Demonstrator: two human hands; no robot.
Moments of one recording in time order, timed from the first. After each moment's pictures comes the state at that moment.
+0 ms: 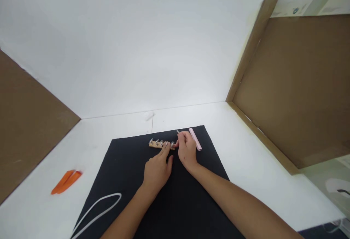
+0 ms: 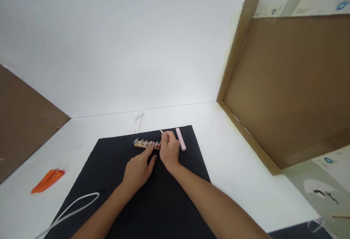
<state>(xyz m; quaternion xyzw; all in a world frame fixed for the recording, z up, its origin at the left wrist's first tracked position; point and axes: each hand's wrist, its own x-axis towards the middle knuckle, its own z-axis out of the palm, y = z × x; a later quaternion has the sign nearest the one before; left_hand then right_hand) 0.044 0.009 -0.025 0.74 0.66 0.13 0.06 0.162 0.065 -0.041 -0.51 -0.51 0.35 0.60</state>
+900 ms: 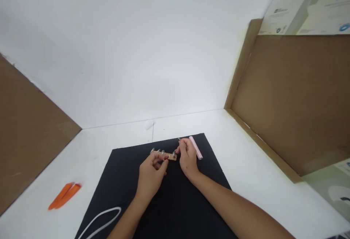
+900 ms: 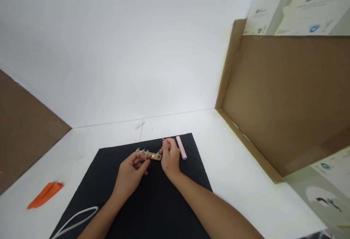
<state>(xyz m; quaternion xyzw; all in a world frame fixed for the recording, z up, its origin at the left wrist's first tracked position) 0.029 0.015 -0.003 0.55 0.60 0.45 0.35 0.161 0.067 -0.042 -0.47 -0.50 0.37 0.63</state>
